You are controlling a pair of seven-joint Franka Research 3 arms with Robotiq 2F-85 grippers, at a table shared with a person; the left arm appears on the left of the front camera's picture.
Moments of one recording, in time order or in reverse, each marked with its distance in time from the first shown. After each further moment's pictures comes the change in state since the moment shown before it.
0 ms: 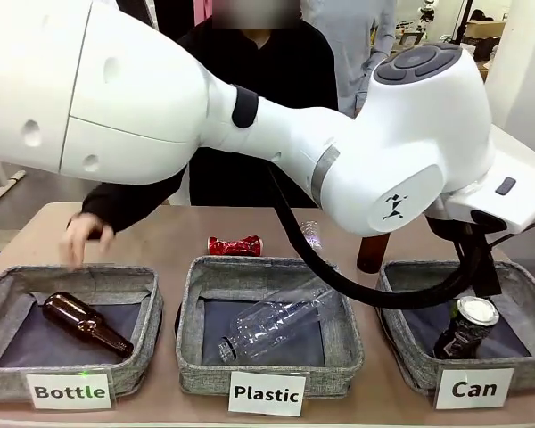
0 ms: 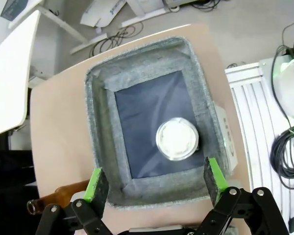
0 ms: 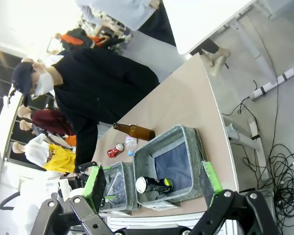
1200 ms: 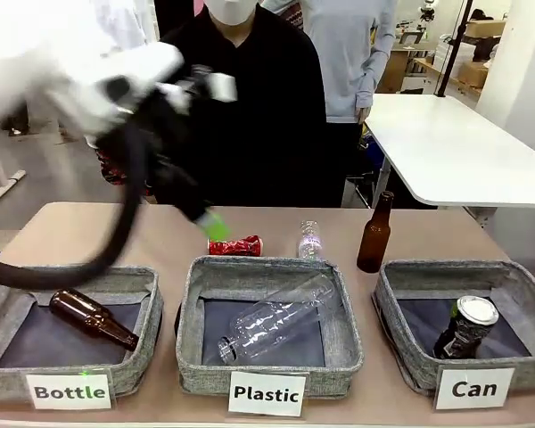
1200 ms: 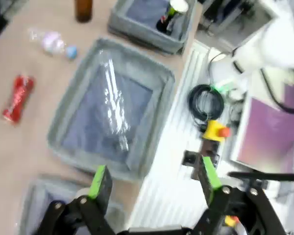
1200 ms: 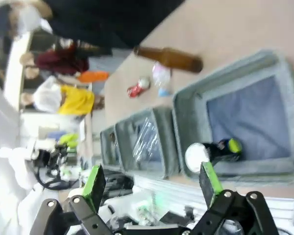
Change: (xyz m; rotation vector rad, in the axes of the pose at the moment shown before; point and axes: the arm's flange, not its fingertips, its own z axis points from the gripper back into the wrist) left arm -0.319 -0.011 0.299 -0.250 -0.048 0.818; right arm -0.110 0.082 -0.238 0.081 0.437 -0.109
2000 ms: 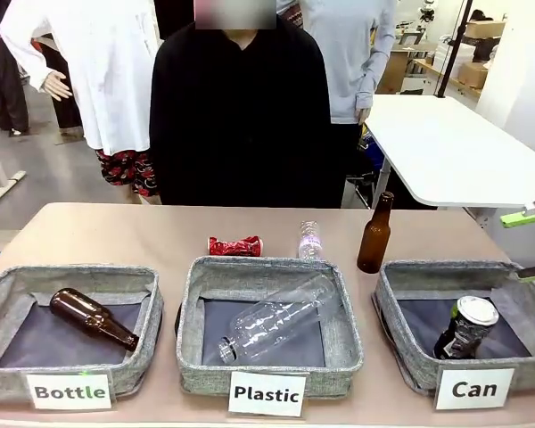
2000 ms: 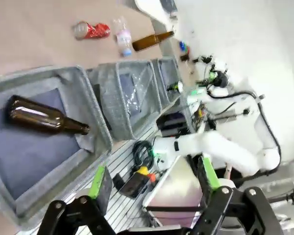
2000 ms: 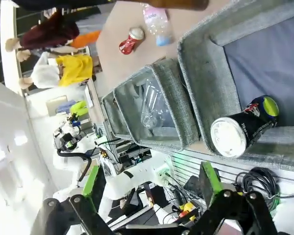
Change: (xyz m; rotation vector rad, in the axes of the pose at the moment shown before) left arm -0.275 0.108 0.123 -0.274 -0.502 0.758; right arm -0.002 0.005 -0.084 -0.019 0.250 -0.190
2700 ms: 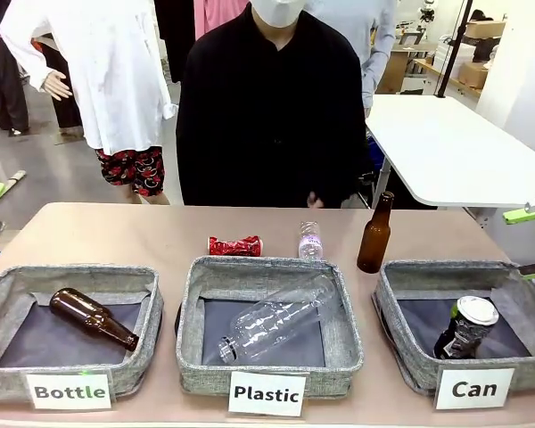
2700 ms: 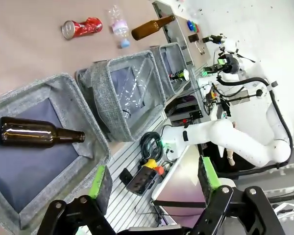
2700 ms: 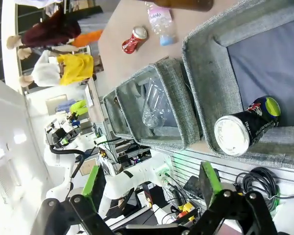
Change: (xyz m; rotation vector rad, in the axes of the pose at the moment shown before) left arm 0.034 -0.032 -0.029 0.054 0.084 -0.063; right arm -0.003 0.004 0.002 0.002 -0.004 0.014
